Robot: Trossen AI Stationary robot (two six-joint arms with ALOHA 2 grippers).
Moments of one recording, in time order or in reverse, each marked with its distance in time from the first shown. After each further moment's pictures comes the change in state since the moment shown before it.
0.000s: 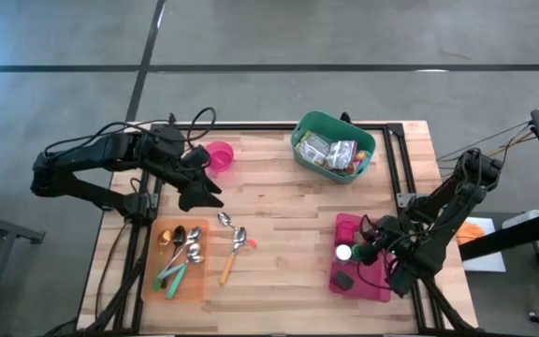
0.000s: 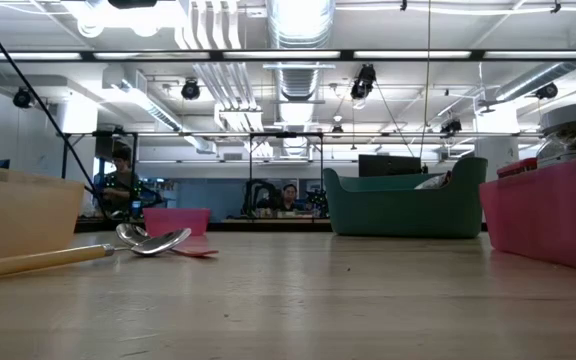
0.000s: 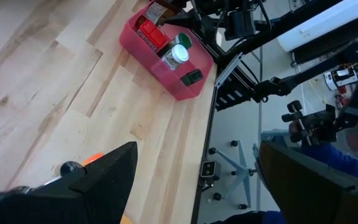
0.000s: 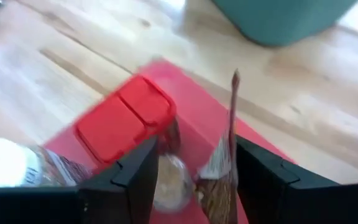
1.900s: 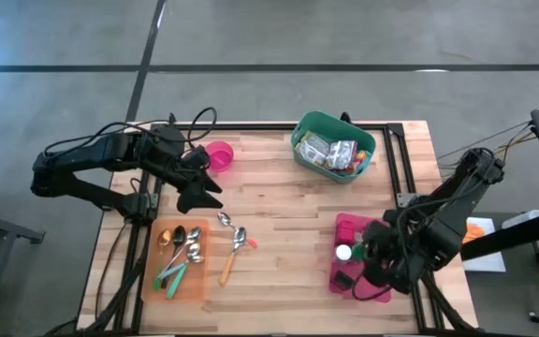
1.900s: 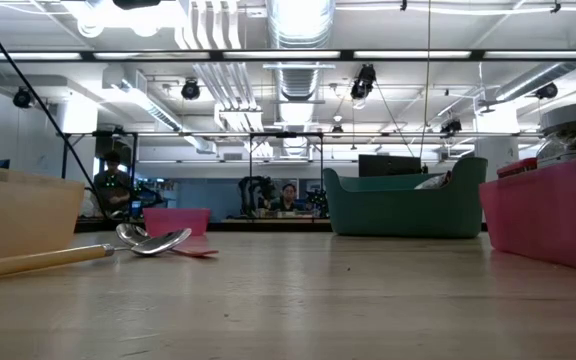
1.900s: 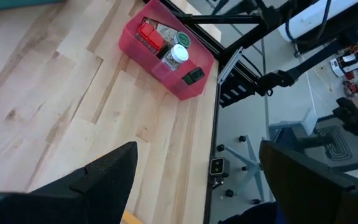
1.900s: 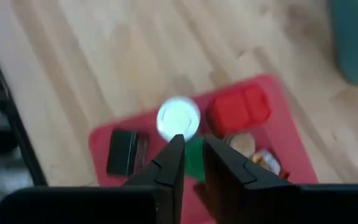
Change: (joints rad) left arm 0.000 0.000 0.000 -0.003 0.000 0.085; right arm -0.180 -0.035 0.579 -0.102 -0.329 -0.835
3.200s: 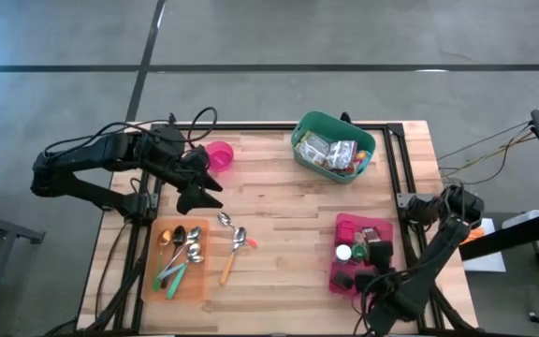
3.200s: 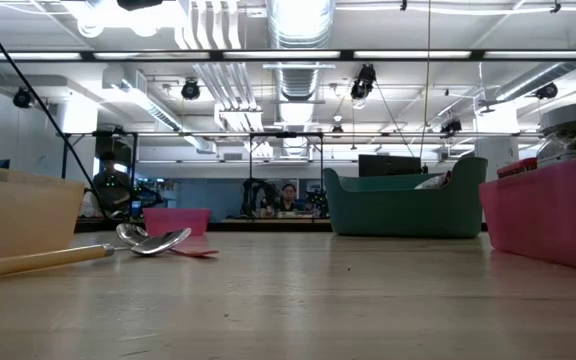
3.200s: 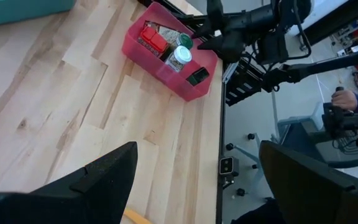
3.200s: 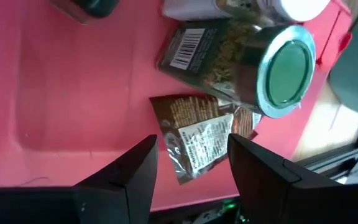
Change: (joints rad) left arm 0.000 0.000 0.000 -0.005 -0.016 0.063; right arm 0.139 0.440 -0.018 -0.115 -0.192 -0.354
